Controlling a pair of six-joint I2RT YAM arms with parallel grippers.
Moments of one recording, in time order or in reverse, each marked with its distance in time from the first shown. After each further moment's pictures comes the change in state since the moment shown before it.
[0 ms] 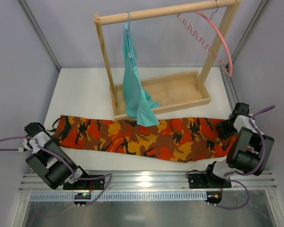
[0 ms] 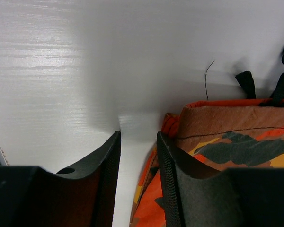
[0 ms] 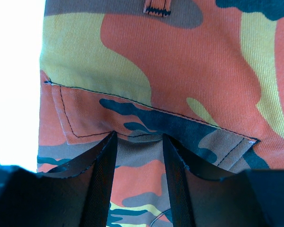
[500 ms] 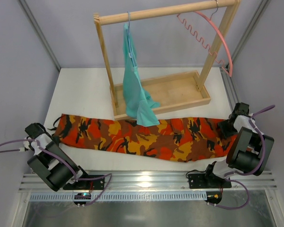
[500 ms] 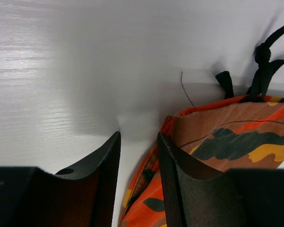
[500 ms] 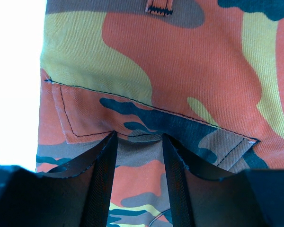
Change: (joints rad) left arm 0.000 -0.039 -0.051 0.093 0.069 -0.037; right arm 0.000 0.000 -0.002 0.007 0.000 -0.010
